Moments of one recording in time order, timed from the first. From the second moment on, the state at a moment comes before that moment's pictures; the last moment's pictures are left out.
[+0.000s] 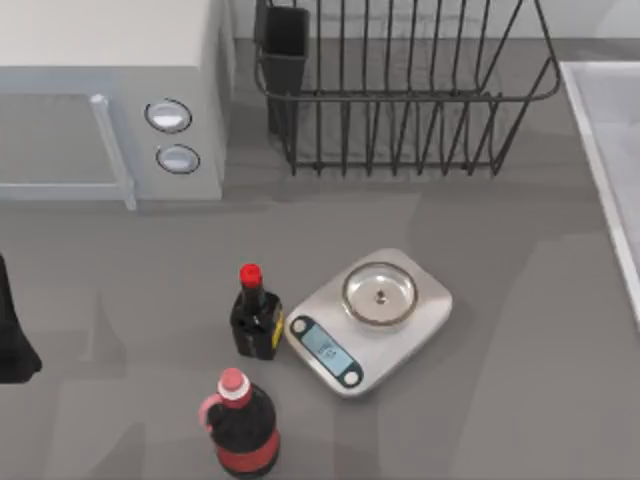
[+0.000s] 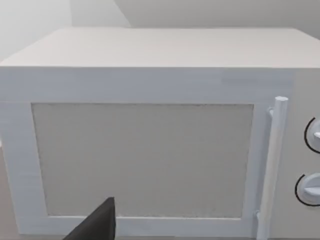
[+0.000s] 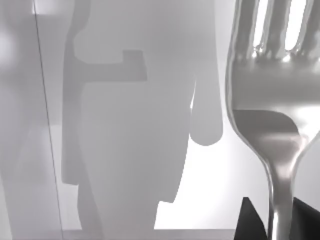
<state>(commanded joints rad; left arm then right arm) 0.00 0.00 0.00 0.00 0.00 0.00 -0.25 2.37 2.13 -1.28 -0.01 -0.22</state>
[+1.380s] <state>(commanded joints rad) 0.00 0.00 0.00 0.00 0.00 0.00 0.41 2.17 2.11 -1.52 0.03 0.46</state>
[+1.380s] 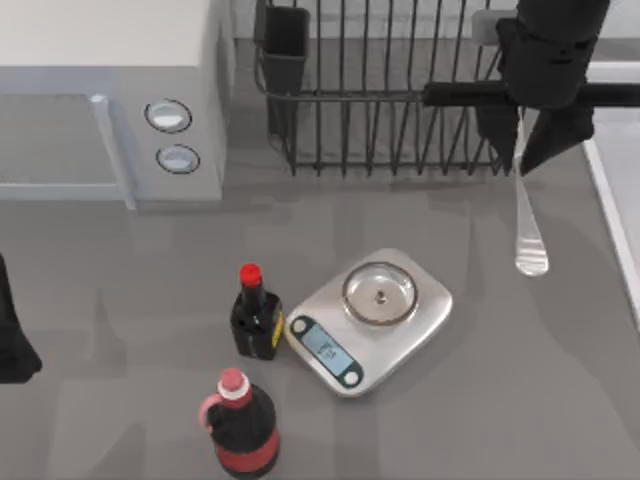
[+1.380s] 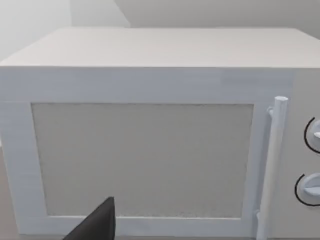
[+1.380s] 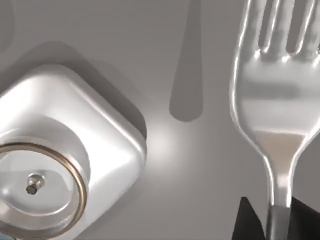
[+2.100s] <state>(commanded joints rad) 0.00 0.00 0.00 0.00 0.00 0.00 0.43 2.17 1.69 -1.09 0.00 0.45</state>
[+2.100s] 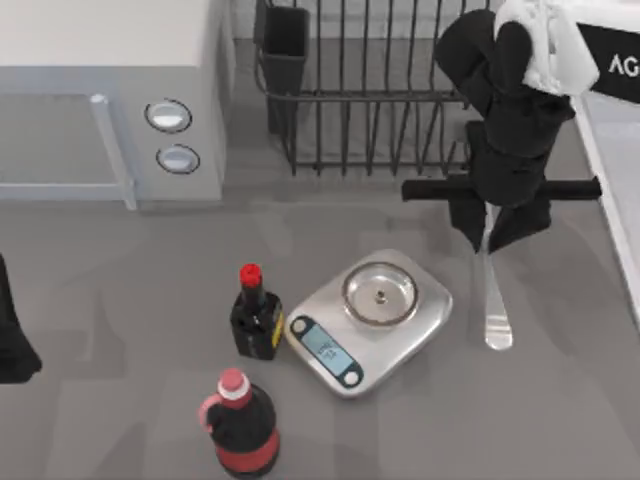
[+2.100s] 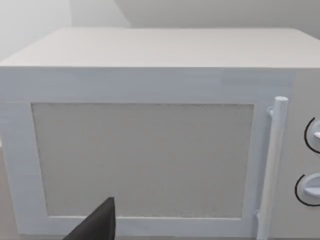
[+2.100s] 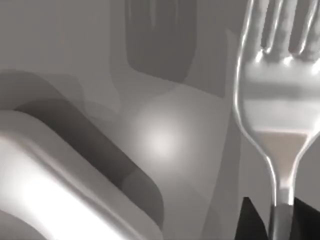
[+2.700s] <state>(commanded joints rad) 0.00 0.00 0.00 0.00 0.00 0.00 0.43 2.17 1.69 -1.09 0.00 0.45</state>
